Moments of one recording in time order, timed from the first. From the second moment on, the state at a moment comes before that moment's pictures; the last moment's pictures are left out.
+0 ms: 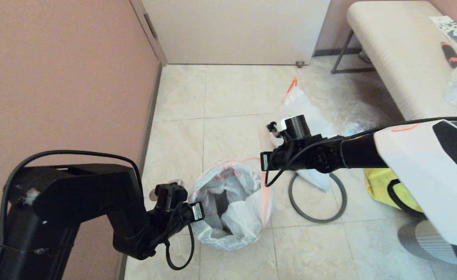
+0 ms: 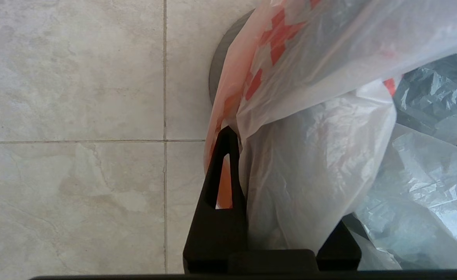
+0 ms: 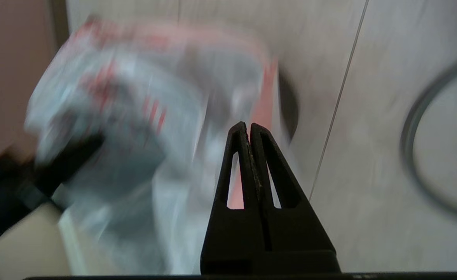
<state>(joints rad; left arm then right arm) -0.35 2.36 -0.74 -1.05 0.09 -0.41 0.50 2.33 -1.81 0.06 0.06 0.27</state>
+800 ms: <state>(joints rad) -0.40 2.23 -0.67 -1.00 0.09 -0.41 0.58 2.15 -1.66 0.14 -0.05 0.33</state>
